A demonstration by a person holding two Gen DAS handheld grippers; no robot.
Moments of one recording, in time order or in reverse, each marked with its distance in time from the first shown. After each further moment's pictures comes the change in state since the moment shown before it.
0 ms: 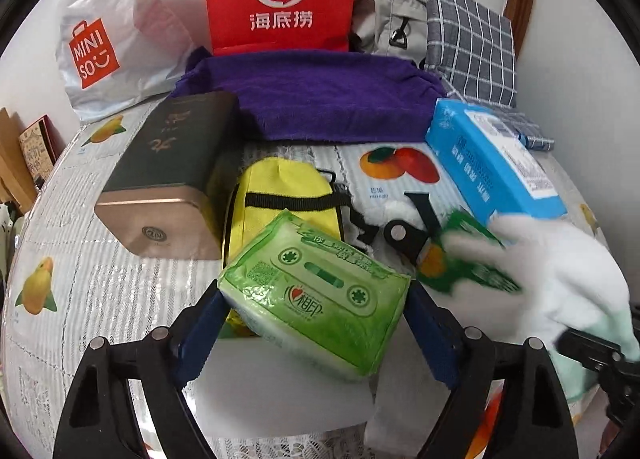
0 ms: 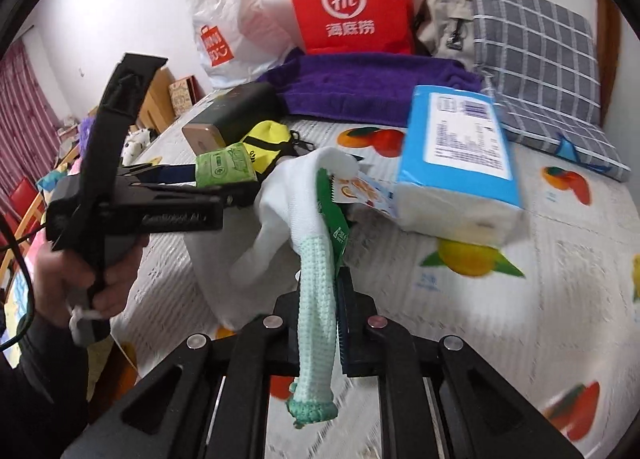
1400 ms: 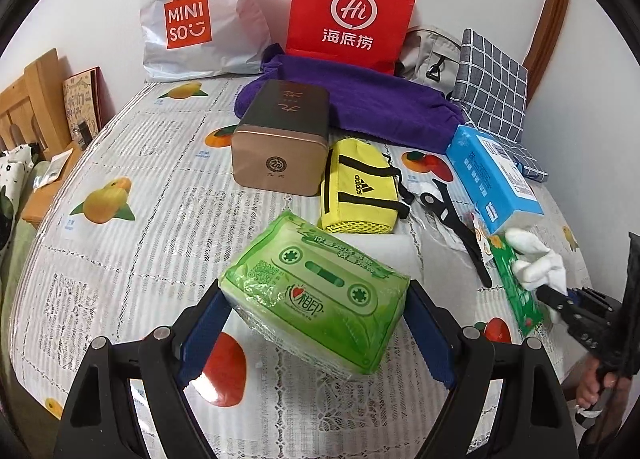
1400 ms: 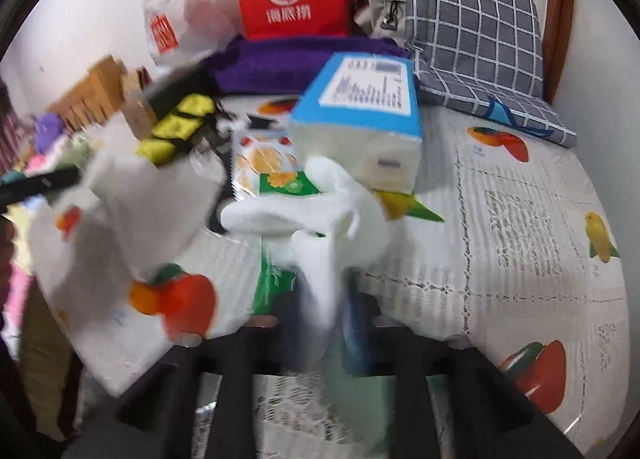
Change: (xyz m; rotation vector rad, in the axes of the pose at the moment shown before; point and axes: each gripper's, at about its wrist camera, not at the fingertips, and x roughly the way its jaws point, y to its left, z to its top) left arm -0.072 0.062 -0.054 -0.158 -0.031 -0.004; right arm -0.004 -0.038 -0.028 0.026 0.012 -0.115
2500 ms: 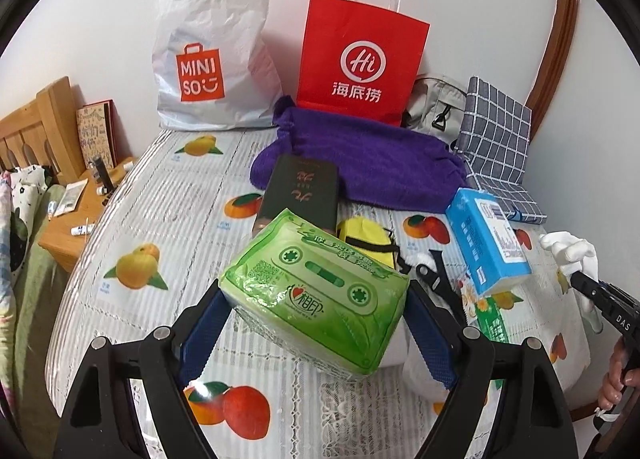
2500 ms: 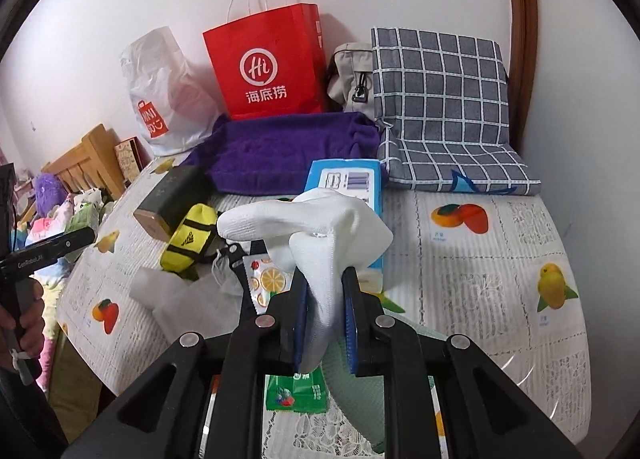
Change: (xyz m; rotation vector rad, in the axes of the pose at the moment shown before) left arm -0.039 0.001 0.060 -0.011 -0.084 0.031; right arm -0.061 -0.006 0.077 0.104 -0.097 -0.064
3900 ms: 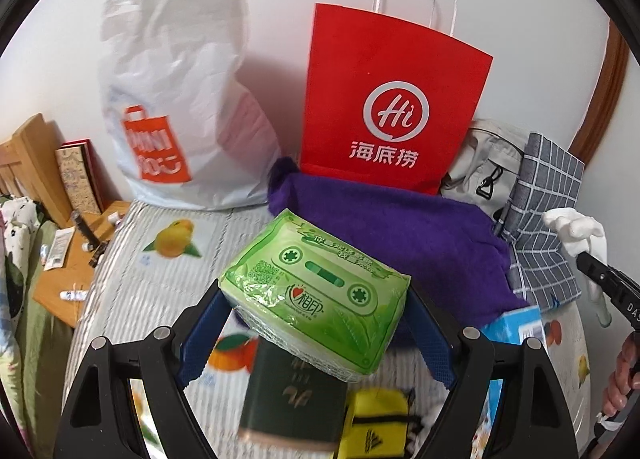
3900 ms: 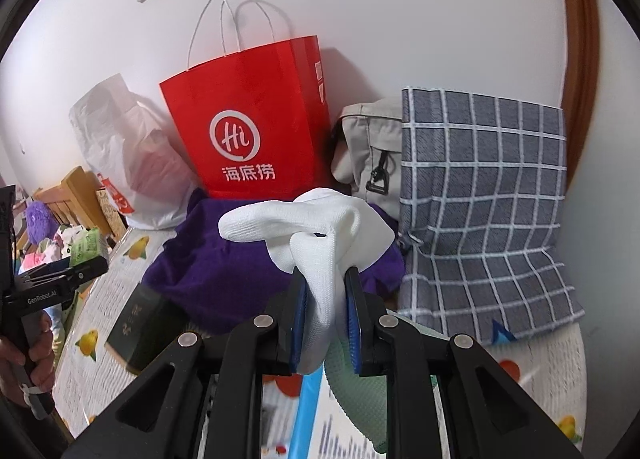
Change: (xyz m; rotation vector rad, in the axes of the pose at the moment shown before) left arm 0.110 -0.015 0.161 -0.013 0.014 0.058; right arm 0.118 0.007 0.181 -0.005 -0.040 0.017
